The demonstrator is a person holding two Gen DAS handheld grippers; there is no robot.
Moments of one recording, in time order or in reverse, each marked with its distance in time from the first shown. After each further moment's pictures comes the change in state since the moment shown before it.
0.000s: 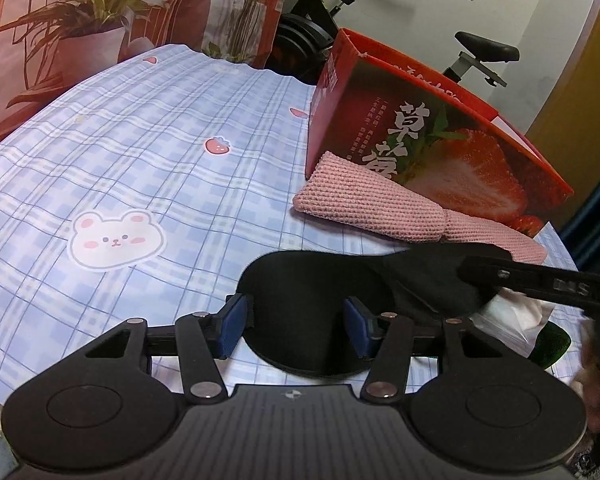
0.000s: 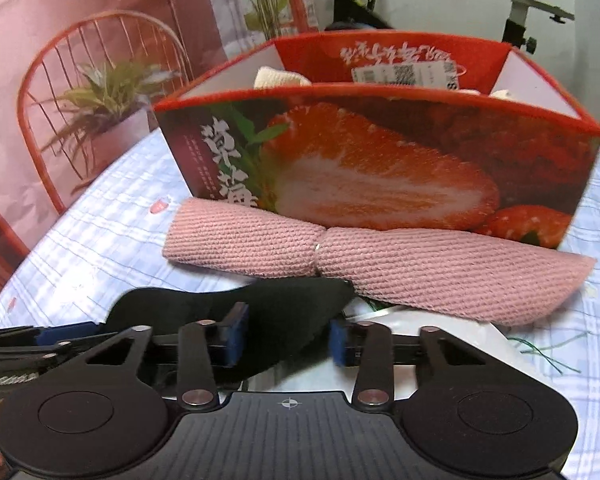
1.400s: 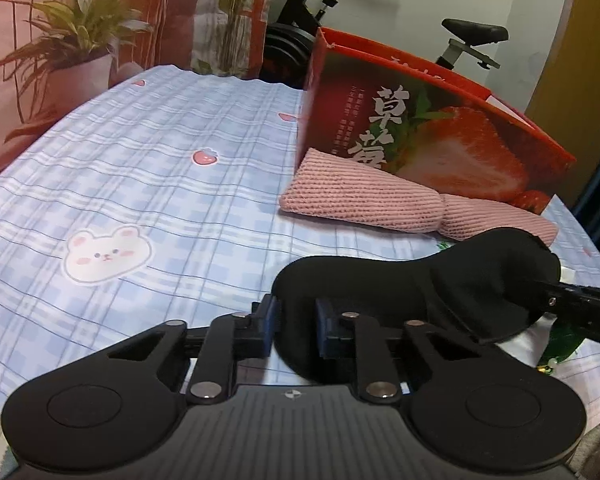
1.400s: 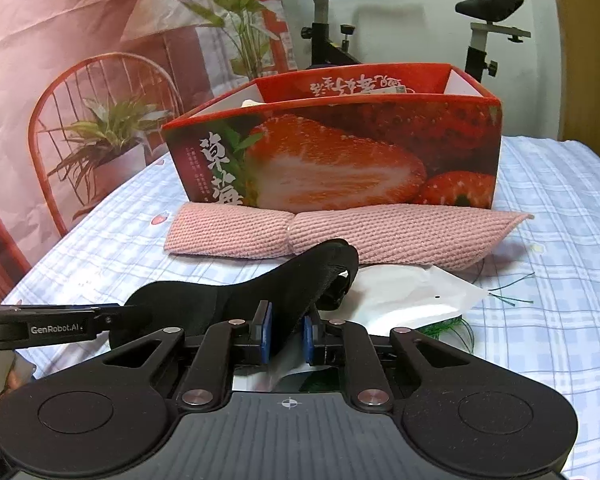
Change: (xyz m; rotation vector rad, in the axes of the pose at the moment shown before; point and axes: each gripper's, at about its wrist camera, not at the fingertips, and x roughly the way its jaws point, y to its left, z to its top) left arm 0.006 -0.014 -0.005 0.113 -0.030 0.052; right arm -0.047 -0.009 -0.053 0.027 -0.141 -0.037
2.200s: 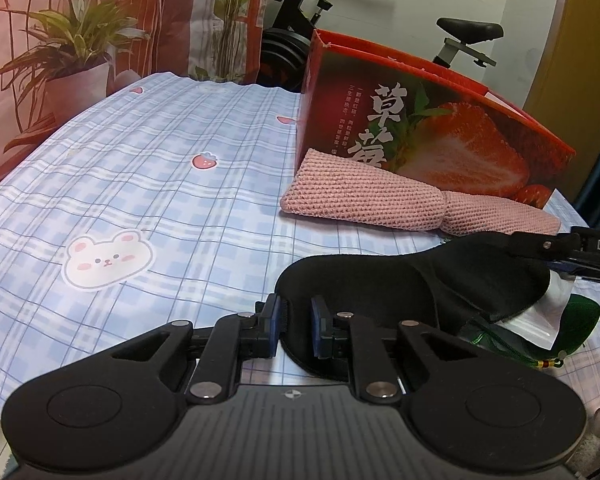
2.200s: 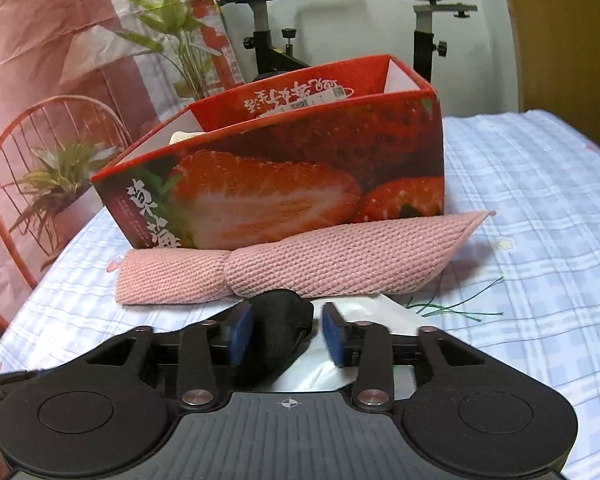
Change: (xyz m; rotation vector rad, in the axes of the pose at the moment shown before) left arm 0.001 0.001 -0.002 0.024 -0.014 -0.001; right arm 0.020 -0.041 0.019 0.172 -0.023 -0.048
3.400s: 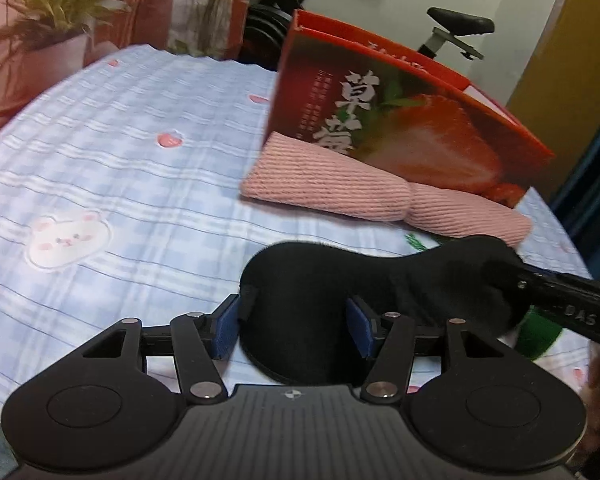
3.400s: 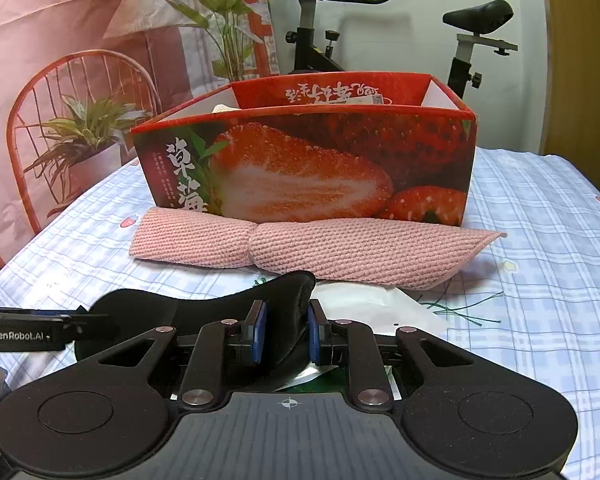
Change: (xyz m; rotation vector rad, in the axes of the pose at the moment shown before) left arm 0.002 -0.008 0.007 -0.058 0.077 -0.105; right arm -0.018 0.024 -0.017 -0.200 0.003 -0.022
